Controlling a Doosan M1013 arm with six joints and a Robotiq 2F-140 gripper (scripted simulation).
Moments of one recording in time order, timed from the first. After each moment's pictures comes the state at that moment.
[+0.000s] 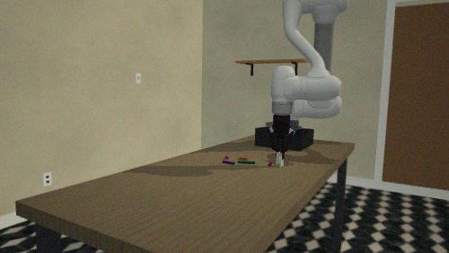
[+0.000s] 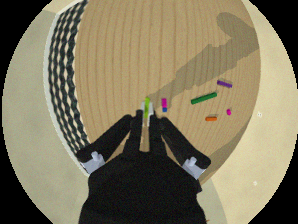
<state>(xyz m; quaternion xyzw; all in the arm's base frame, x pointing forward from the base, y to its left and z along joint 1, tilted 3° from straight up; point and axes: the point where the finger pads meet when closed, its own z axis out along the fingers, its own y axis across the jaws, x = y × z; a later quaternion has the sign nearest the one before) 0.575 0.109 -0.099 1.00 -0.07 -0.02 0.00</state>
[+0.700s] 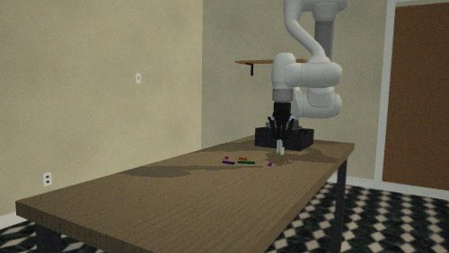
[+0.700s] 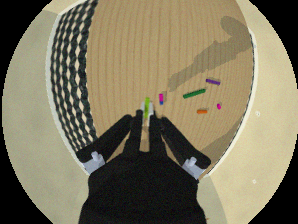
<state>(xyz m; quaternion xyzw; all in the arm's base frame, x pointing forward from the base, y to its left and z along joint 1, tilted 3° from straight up) 0.578 0.109 -0.043 1.00 -0.07 -0.02 0.00</state>
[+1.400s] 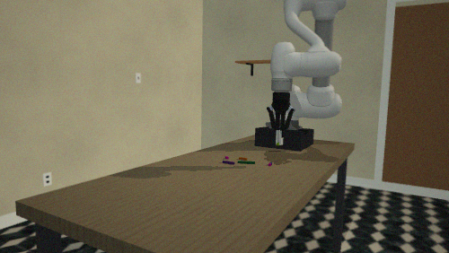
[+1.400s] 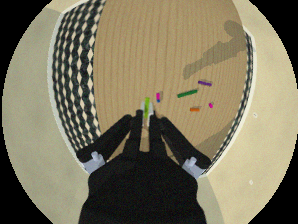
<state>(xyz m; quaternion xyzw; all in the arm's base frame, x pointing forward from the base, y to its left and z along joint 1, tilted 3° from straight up) 0.586 0.104 0.001 1.00 -0.06 -0.02 0.00</state>
